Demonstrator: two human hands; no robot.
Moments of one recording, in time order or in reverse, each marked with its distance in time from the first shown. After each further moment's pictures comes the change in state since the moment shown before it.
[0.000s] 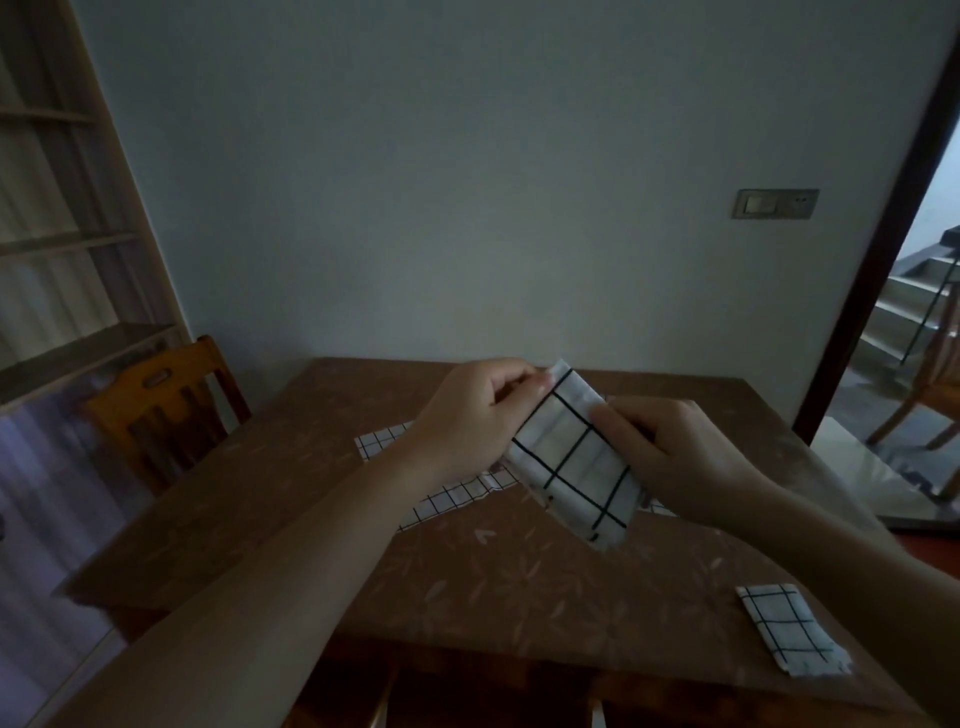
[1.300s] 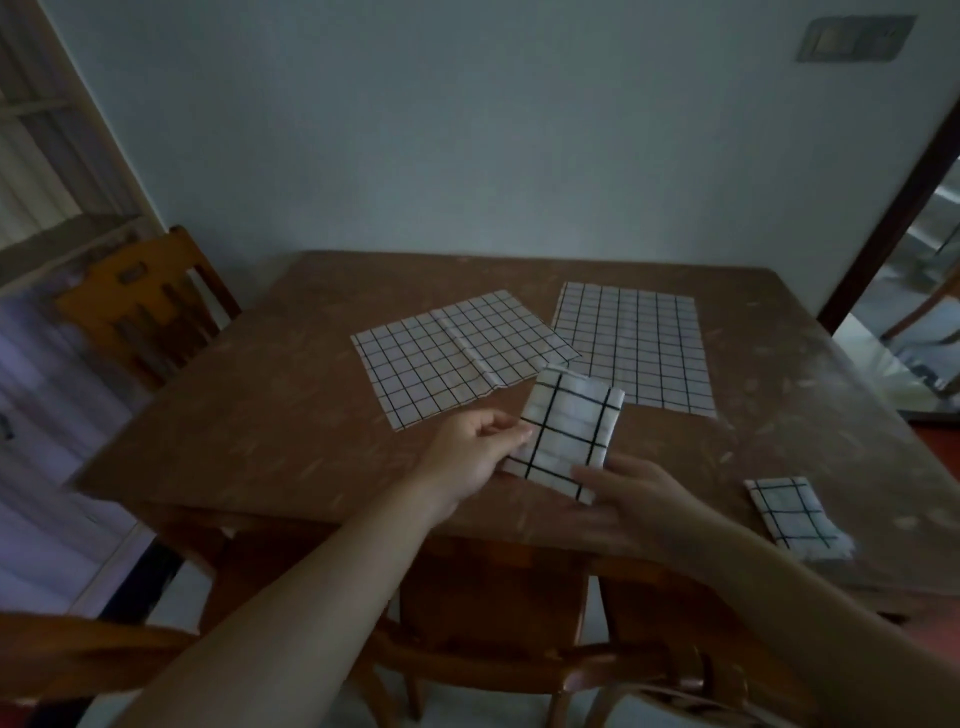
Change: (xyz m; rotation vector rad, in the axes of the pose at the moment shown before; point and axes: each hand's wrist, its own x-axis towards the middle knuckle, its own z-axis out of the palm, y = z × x) left_hand -0.052 -0.134 0.084 -0.365 -0.057 -0.650; right_hand -0.075 0.050 0.109 0.992 -0.297 1.085
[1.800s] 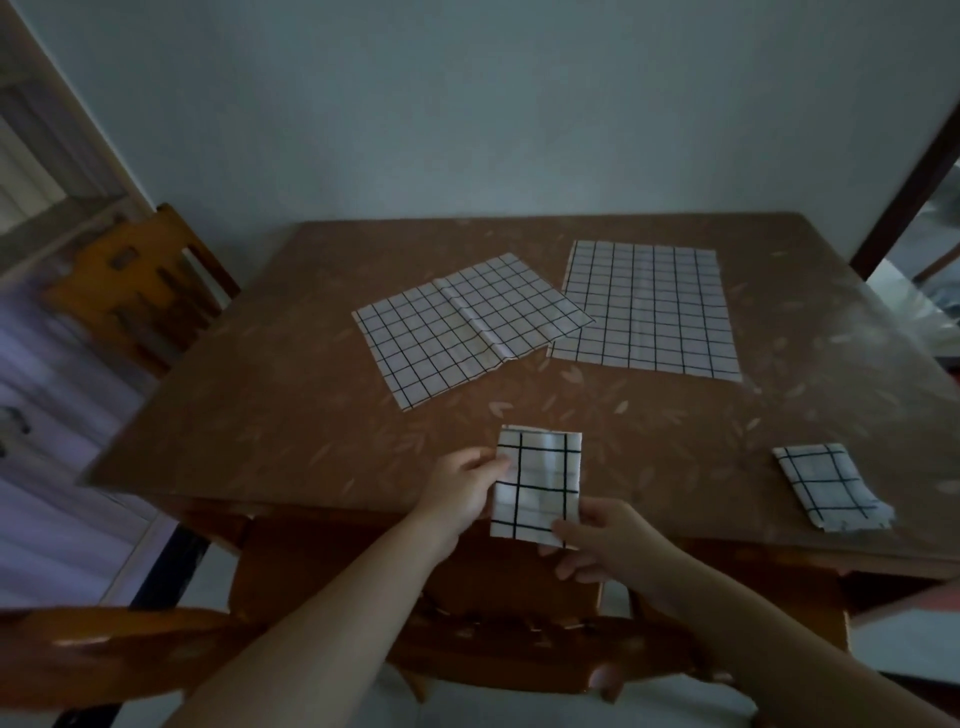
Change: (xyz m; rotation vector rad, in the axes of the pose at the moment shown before) left_hand 0.010 -0.064 0.003 -0.136 0.093 -0.274; right_hand 0.030 0.054 0.024 -0.316 -0.067 0.083
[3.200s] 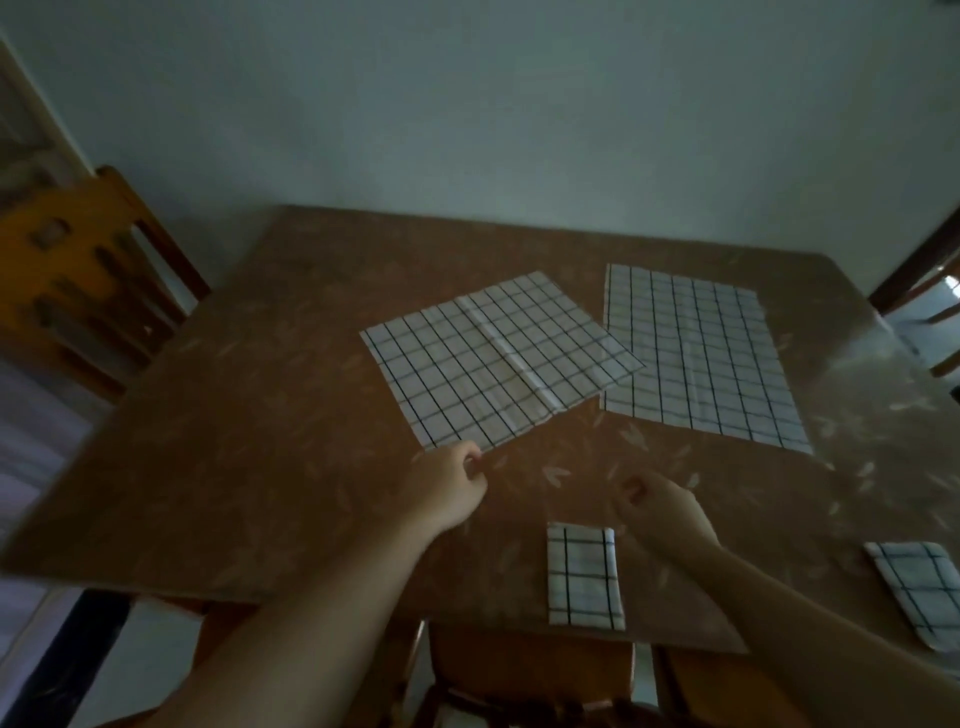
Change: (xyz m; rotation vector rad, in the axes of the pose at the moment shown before) left_hand 0.181 0.005 -0.138 0.786 0.003 0.224; right_hand 0.183 -0.050 -0.007 -0.655 0.584 0.018
